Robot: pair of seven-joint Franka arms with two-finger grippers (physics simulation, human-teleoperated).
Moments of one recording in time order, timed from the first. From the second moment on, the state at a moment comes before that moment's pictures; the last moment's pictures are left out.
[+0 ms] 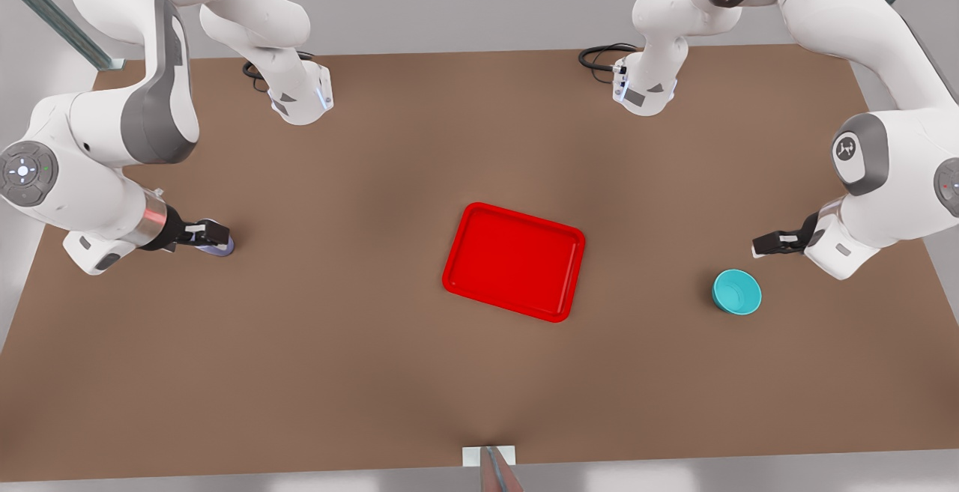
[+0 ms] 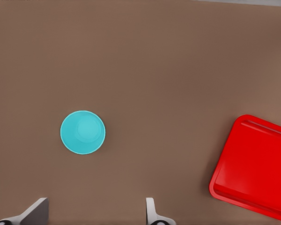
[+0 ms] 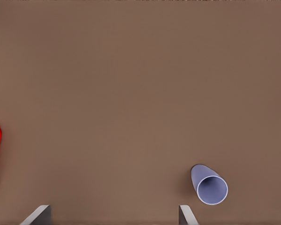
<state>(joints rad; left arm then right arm) -0.02 0.35 0.09 -1.31 -0.08 1.57 0.04 -0.12 0.29 0.22 -1.28 -0.05 1.47 0.07</state>
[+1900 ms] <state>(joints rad) 0.06 0.73 -0.34 -1.45 -0.20 2.09 -0.10 -0.24 0.31 0.22 -1.50 -0.14 1.70 0.12</state>
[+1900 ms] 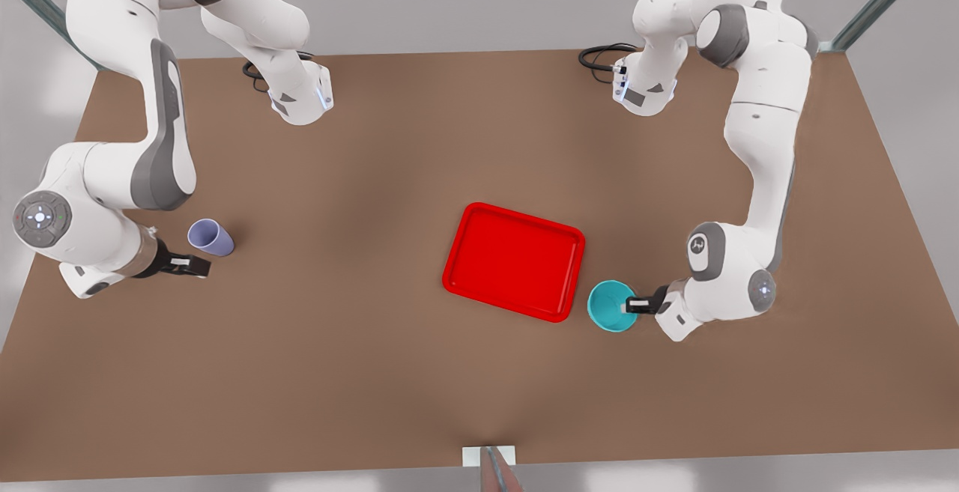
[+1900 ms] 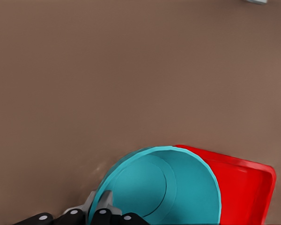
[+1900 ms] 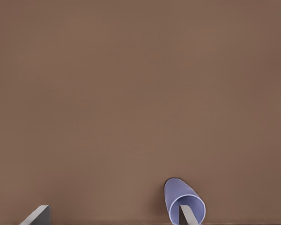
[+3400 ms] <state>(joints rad) -0.03 0.29 0.00 -1.21 -0.06 1.39 -0.12 -0.62 0.05 0.22 -2.42 -0.21 2.47 0.02</state>
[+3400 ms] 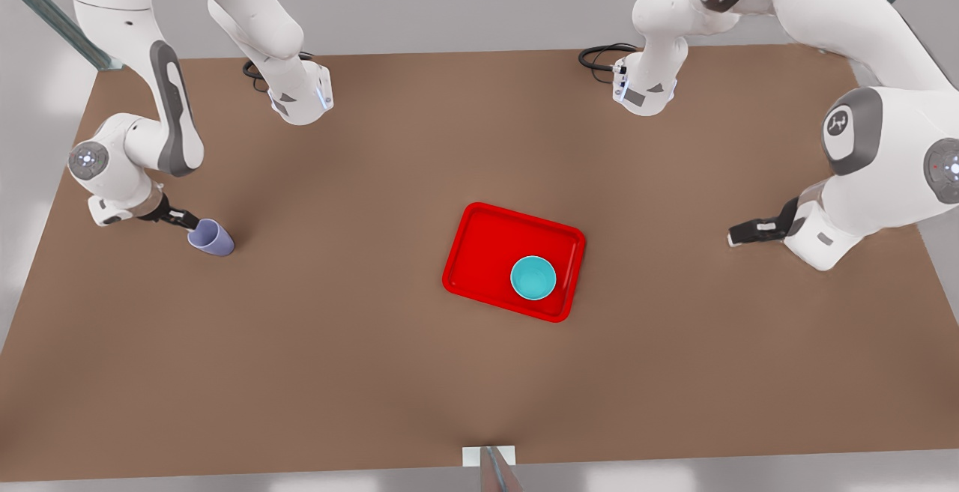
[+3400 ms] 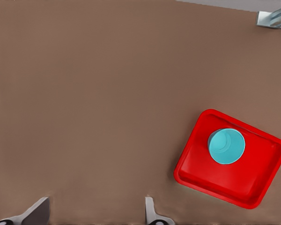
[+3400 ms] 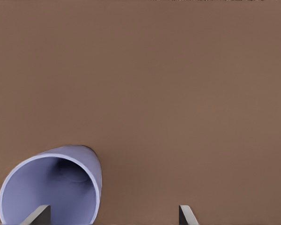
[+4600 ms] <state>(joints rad) -0.04 0.22 0.02 -1.36 0.00 1.45 -0.11 -0.62 0.23 0.22 -2.36 -0.20 2.51 0.05</state>
